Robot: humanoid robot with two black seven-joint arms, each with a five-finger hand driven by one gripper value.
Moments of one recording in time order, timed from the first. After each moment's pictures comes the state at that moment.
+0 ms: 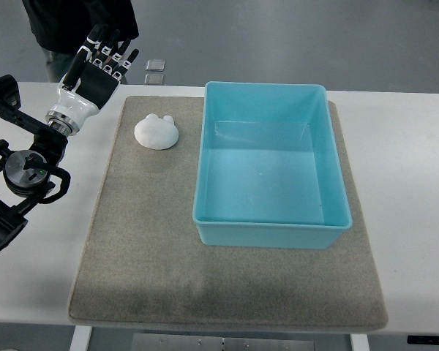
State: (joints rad) left arm -0.66 0.44 -0.77 -1.02 -0.45 -0.33 -0.25; right arm 0.00 0.00 0.06 0.12 -0.11 0.20 0.03
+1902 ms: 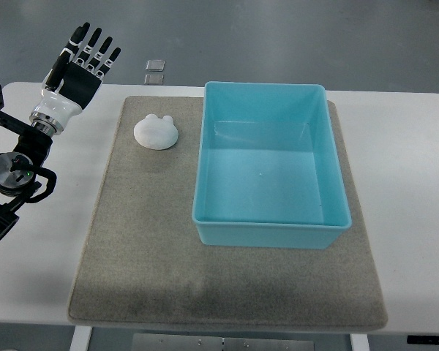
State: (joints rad) left arm -0.68 0.44 -0.76 -0.86 -0.42 -0.46 -0.24; right arm 0.00 0.00 0.06 0.12 -0.12 0.20 0.03
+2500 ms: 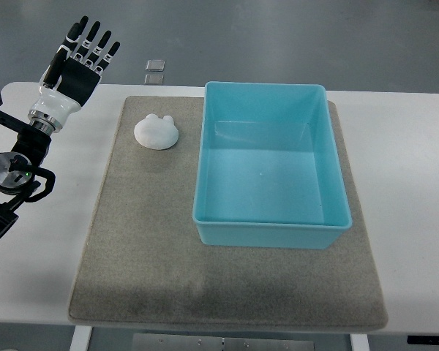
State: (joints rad) left arm -0.69 0.44 -0.76 -0.85 -0.42 -0.51 -0.25; right arm 0.00 0.00 0.06 0.12 -0.11 0.20 0.03
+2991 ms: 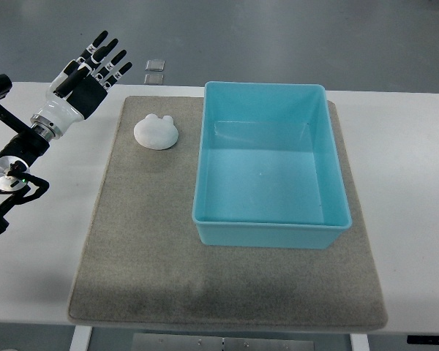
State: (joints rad) left arm -0.69 0.47 -0.75 -0.82 0.02 -0.49 -0.25; right arm 0.00 0.00 0.06 0.12 -0.11 0.20 0.03
